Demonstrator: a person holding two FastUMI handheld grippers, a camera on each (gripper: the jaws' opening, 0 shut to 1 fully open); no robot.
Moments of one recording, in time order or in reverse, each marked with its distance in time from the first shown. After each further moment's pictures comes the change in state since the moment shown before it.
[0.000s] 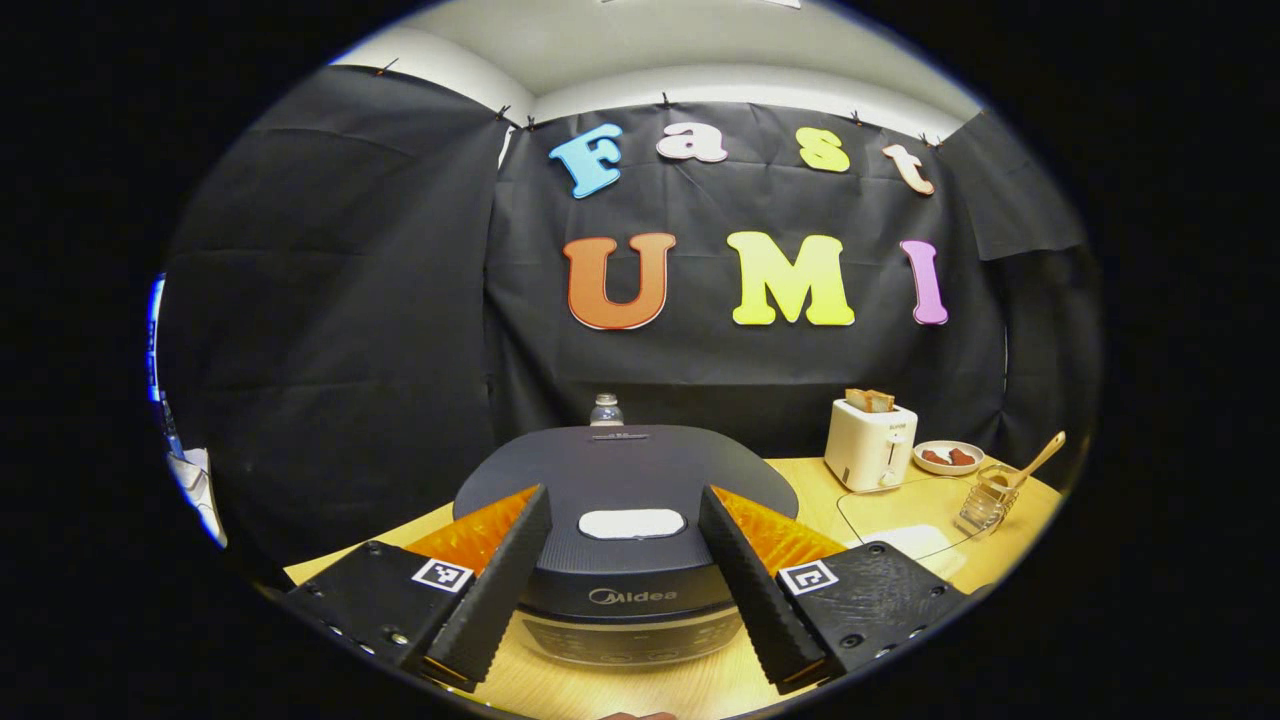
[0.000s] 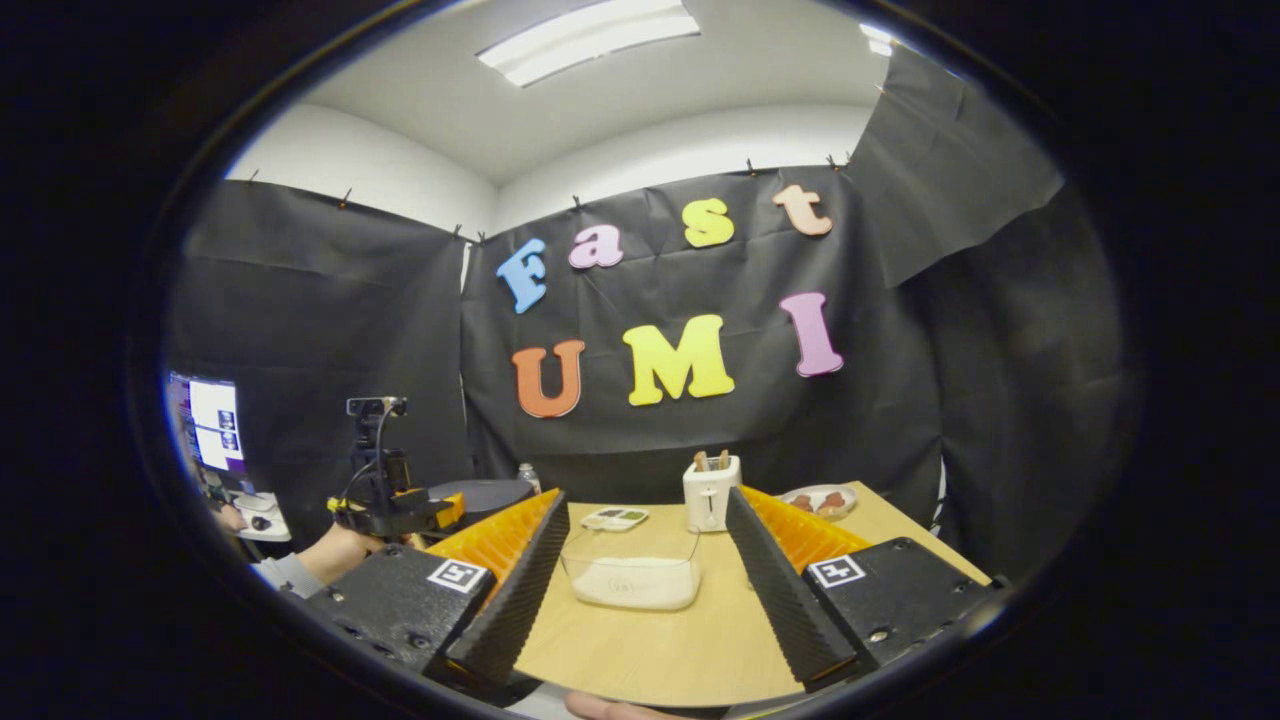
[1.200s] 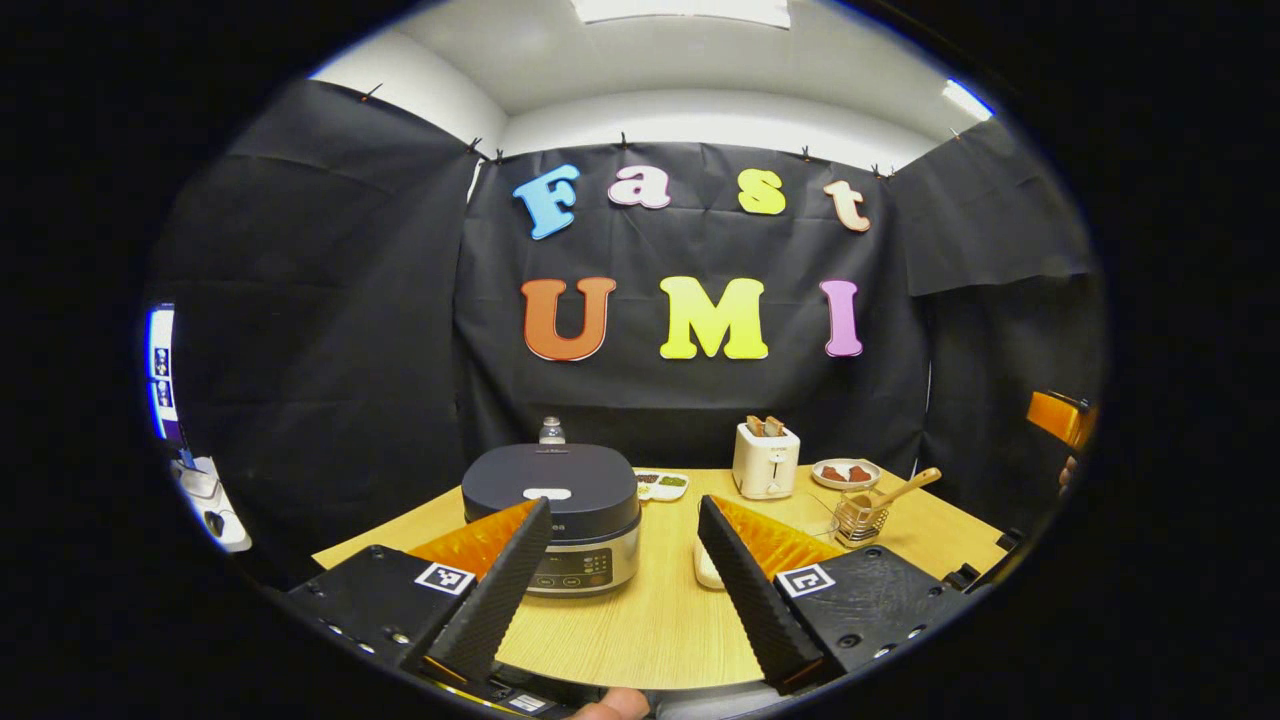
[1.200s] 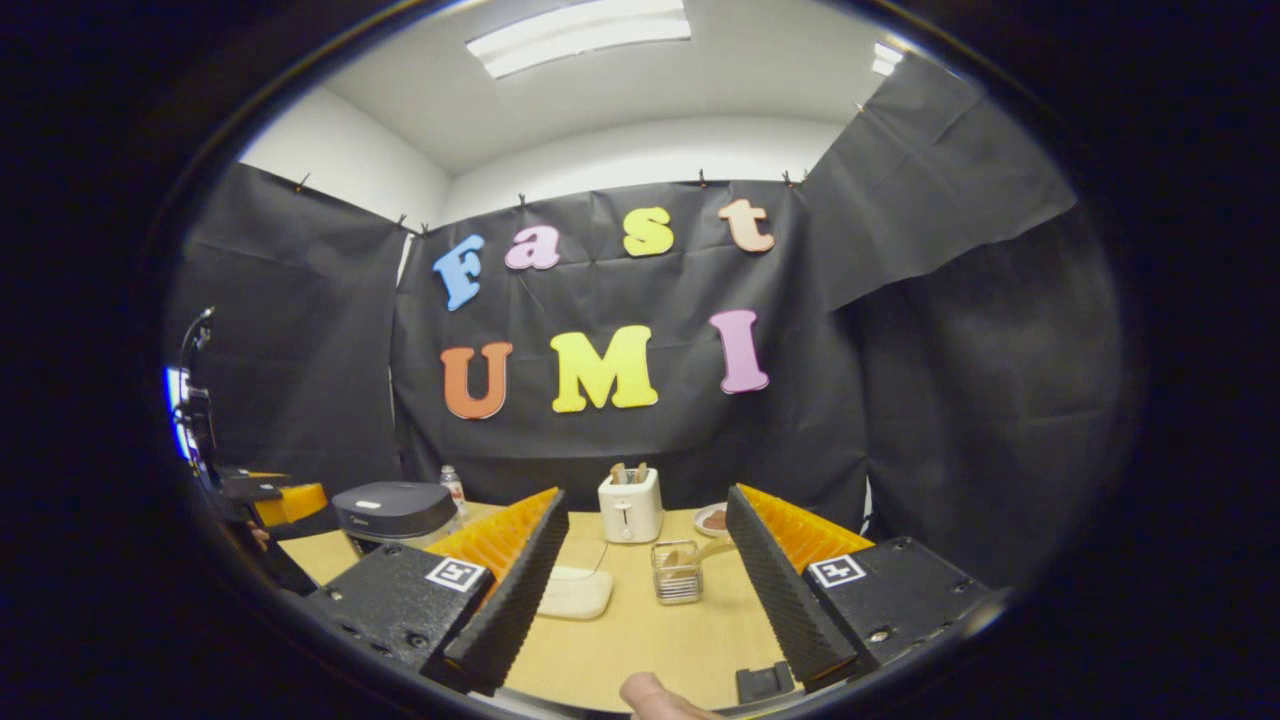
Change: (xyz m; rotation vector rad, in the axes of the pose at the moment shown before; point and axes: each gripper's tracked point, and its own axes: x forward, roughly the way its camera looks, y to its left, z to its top) left arm -0.179 -0.075 0.072 0.004 -0.040 -0.135; right arm -0.007 -0.075 0.036 -0.071 0.011 -0.182
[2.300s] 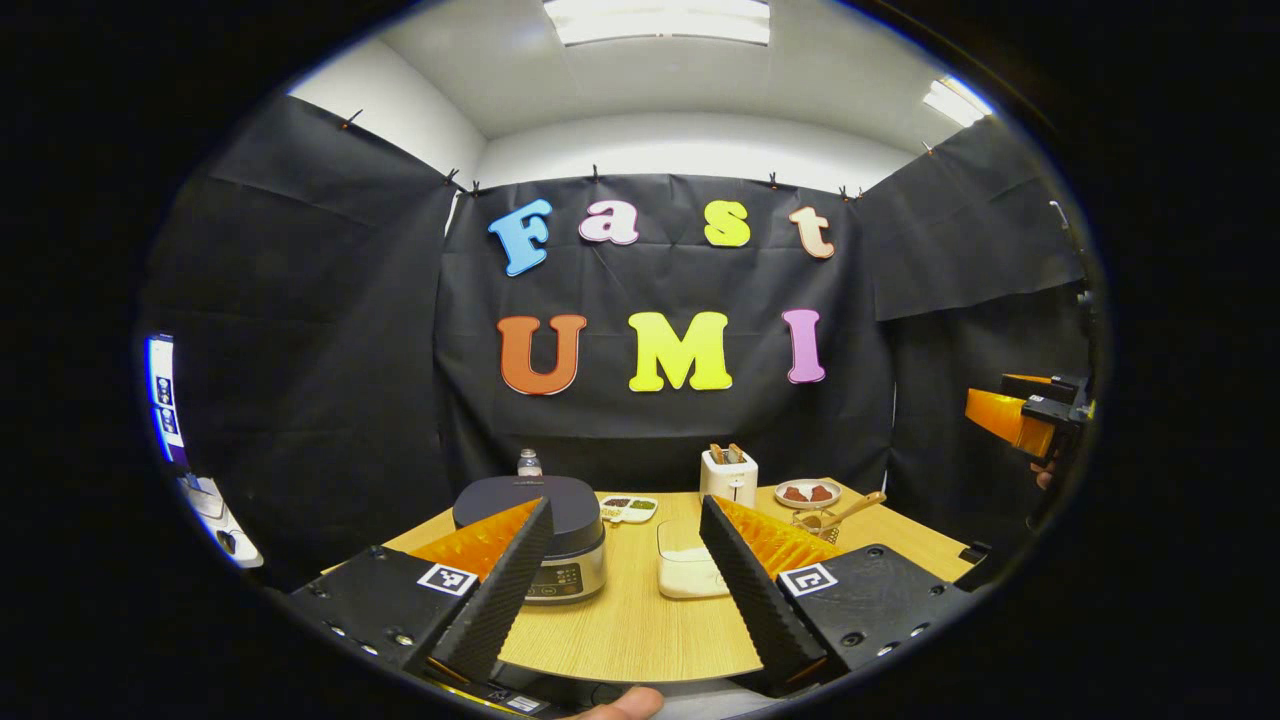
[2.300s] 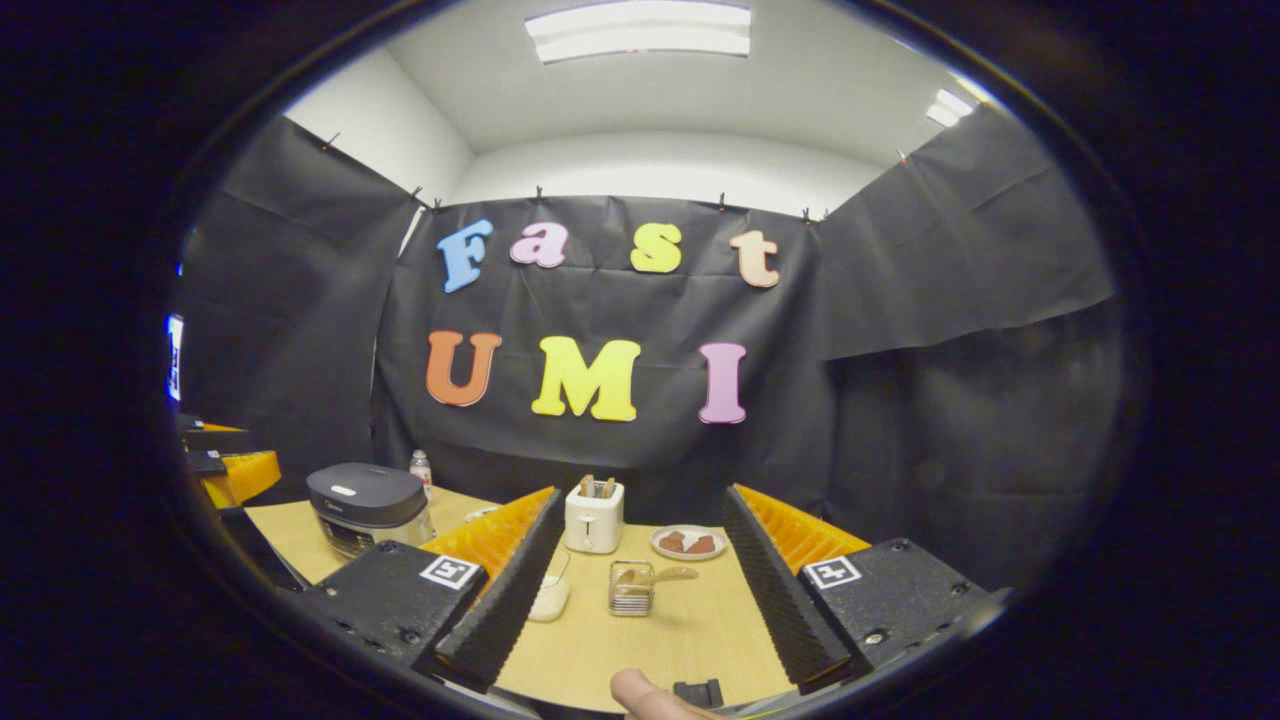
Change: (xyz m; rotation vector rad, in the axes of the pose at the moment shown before) left arm -0.050 -0.026 0.056 -0.012 -0.080 -0.055; right arm -0.014 0.006 0.060 -0.144 -0.021 -0.076
